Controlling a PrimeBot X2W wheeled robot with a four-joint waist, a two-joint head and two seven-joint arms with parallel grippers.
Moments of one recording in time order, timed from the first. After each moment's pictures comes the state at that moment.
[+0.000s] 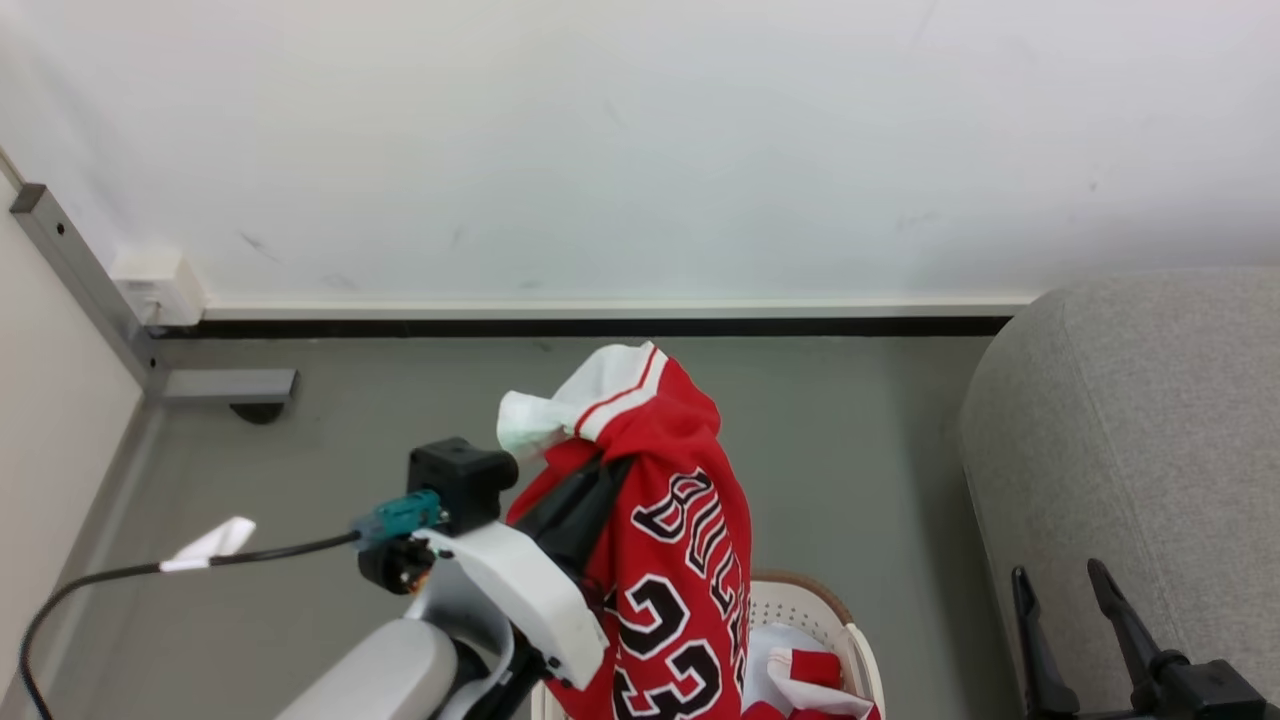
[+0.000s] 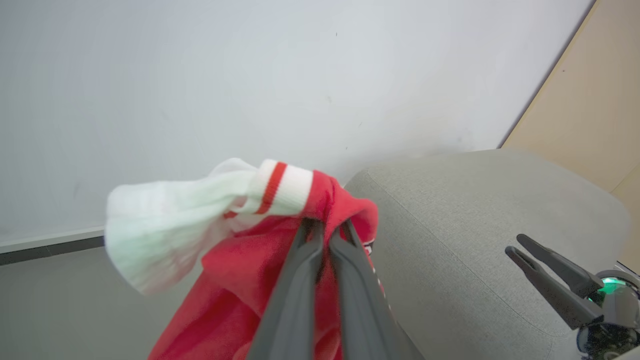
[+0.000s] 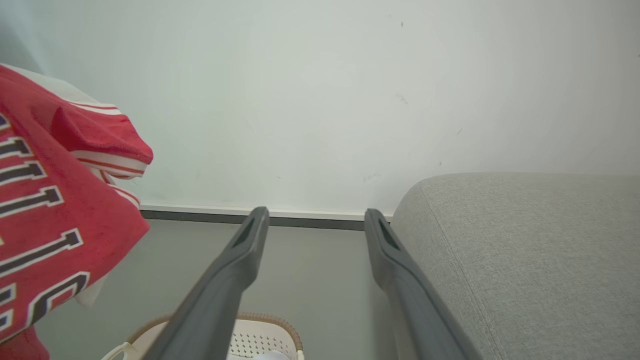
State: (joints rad) left arm -0.46 0.34 -0.73 0.08 -0.71 0.09 -0.01; right arm -0.04 -0.05 0.01 0.27 0.17 0.13 -0.26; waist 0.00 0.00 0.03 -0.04
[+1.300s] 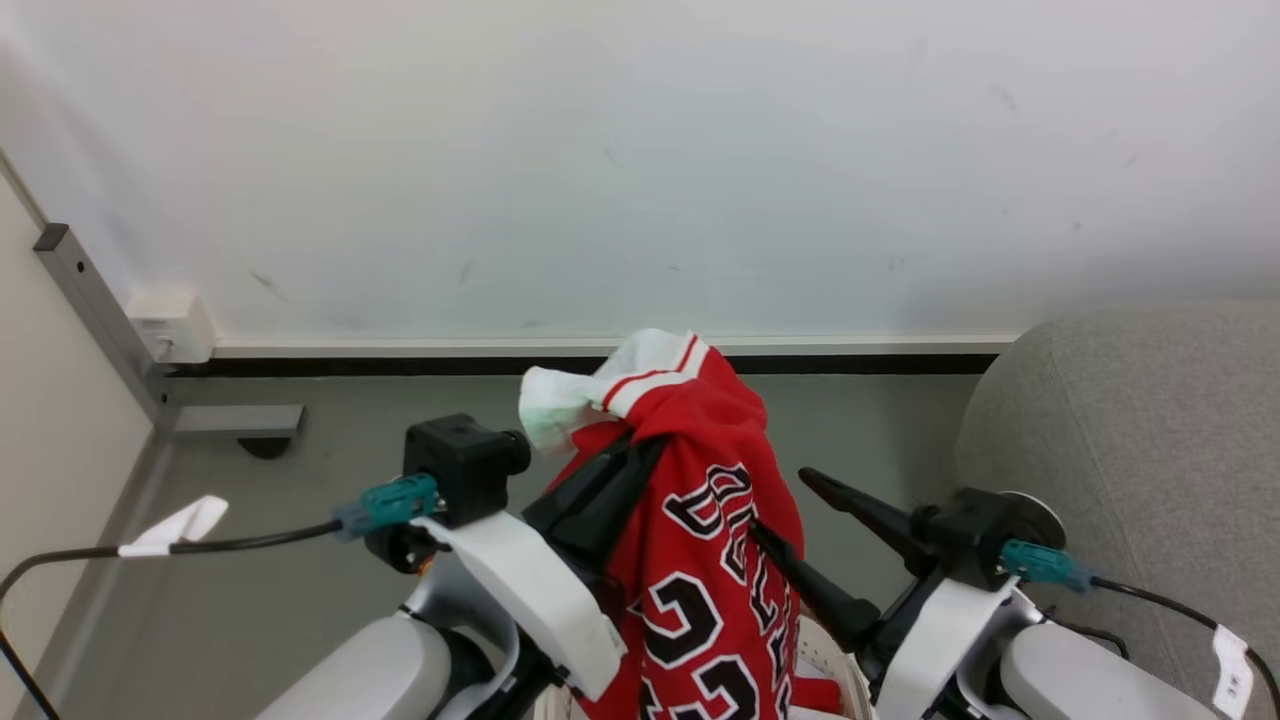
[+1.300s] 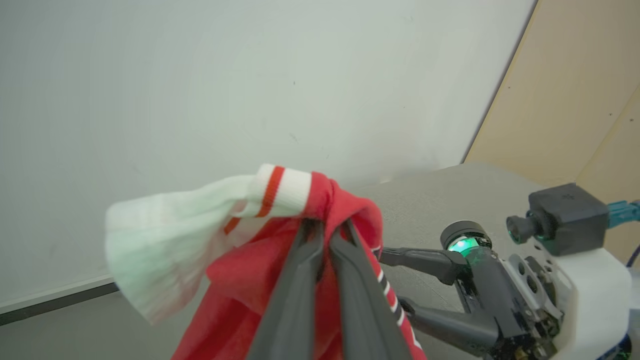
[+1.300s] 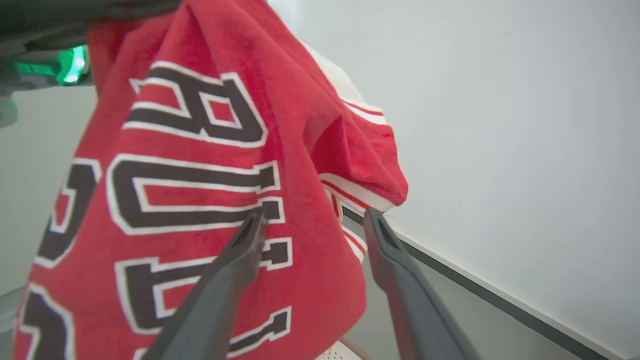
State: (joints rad) left arm -0.47 0.40 -0.72 -0.17 -0.74 0.15 0.09; right arm -0.56 -0.37 0.93 0.27 0.74 0.13 -0.15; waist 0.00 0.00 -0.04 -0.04
